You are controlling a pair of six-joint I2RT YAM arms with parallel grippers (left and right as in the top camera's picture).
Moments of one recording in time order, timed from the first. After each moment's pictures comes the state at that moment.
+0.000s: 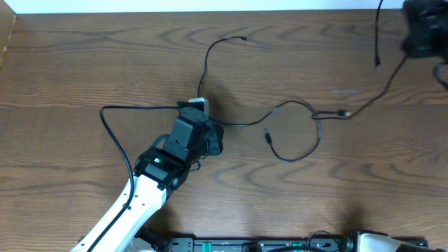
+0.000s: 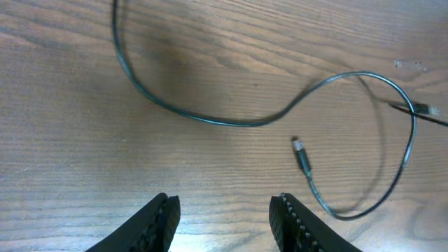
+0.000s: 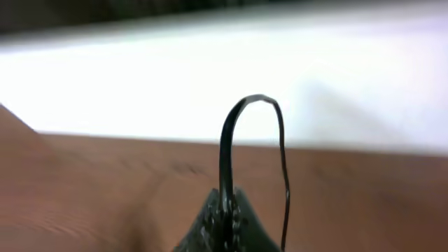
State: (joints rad) left arm -0.50 1.16 0.75 -0.42 0.02 -0.57; right arm -0.11 1.43 2.13 -1.05 -0.37 0.09
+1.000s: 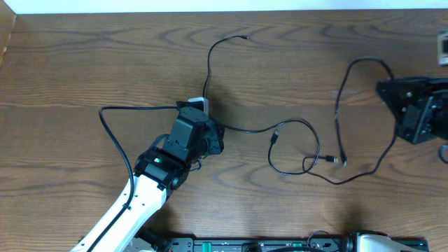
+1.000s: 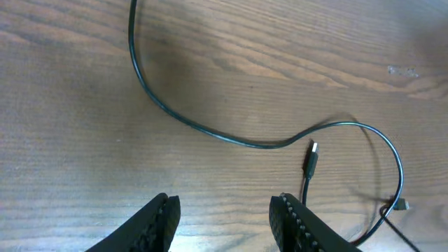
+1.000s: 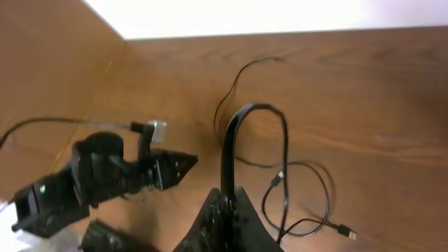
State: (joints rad) left arm -0.50 1.16 0.75 -0.41 0.03 -0.60; right arm -0.05 1.40 2.36 -1.69 -0.57 0.05
